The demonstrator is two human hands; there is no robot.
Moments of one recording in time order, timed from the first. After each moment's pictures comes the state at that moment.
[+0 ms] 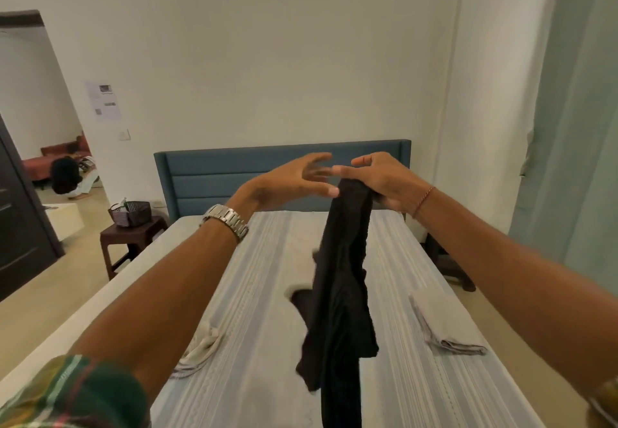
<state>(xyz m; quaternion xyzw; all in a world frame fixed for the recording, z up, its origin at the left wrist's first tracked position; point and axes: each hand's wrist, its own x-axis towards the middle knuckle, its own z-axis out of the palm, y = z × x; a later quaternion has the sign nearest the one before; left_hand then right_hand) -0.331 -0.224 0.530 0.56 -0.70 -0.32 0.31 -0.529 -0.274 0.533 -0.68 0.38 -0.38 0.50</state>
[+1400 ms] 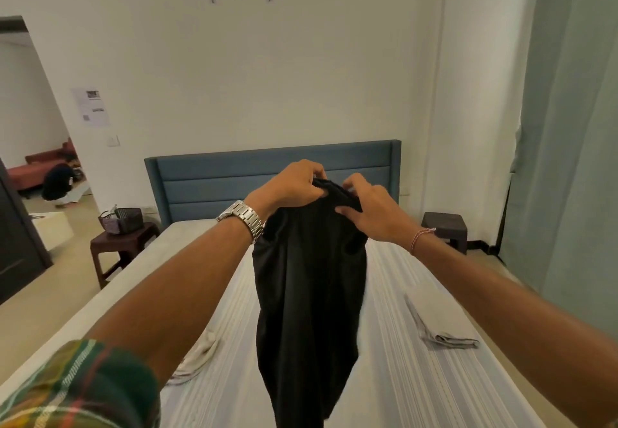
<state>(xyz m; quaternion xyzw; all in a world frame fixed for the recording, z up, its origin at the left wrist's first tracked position) -0.352 -0.242 0.525 0.60 -0.76 -0.03 0.25 -0.546 -0.280 0.468 -0.87 0.33 -0.33 0.15</state>
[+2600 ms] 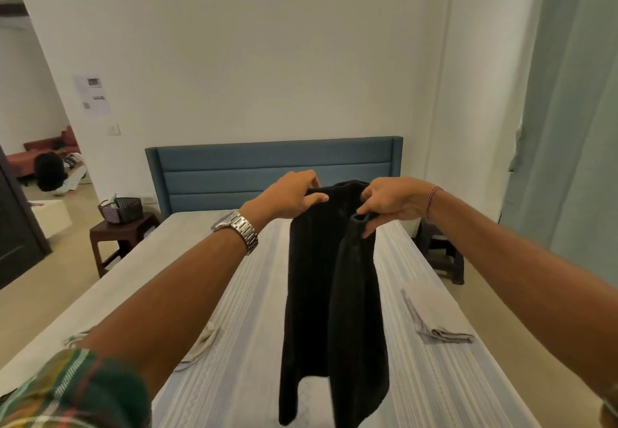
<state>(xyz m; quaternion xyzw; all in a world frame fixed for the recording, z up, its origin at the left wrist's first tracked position) -0.335 -0.233 0.492 0.63 -0.75 0.01 0.21 -0.552 -0.273 0.512 -0.74 0.46 -0.13 0.47</state>
